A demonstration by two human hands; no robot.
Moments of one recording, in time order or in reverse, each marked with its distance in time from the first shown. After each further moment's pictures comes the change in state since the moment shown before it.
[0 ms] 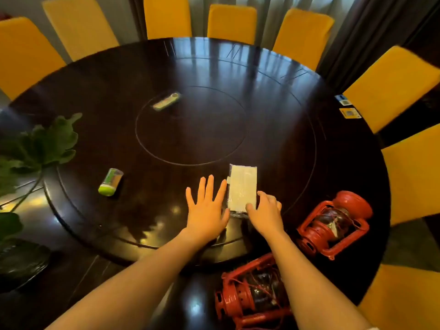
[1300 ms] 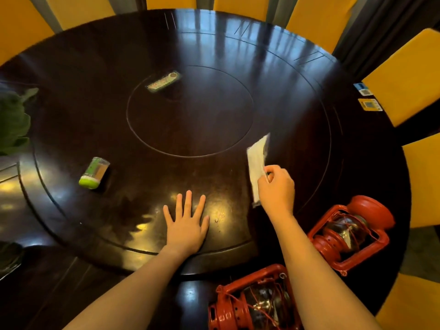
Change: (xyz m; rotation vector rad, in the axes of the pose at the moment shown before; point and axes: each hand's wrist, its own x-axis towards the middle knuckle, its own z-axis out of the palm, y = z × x) left_hand -0.010 -0.046 0.082 0.011 -0.227 -0.261; right_hand 0.060 -0.022 -0.019 0.207 0.363 -0.123
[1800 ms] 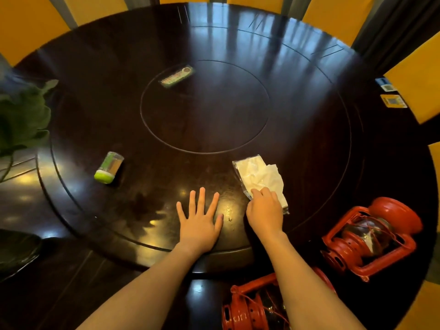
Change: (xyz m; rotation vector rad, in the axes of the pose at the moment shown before) left_hand 0.002 -0.004 0.003 -0.027 -0.004 0.013; right_hand -0.046 0.023 0.066 -0.515 -0.305 -0.254
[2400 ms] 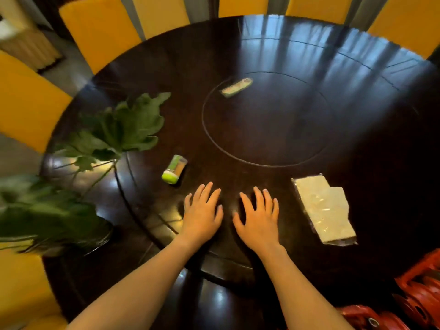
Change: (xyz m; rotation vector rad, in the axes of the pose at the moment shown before) left_hand -0.002 -0.124 -0.070 -0.094 0.241 -0.047; right_hand -0.006 -0.135 0.053 0.030 0.011 -0.280
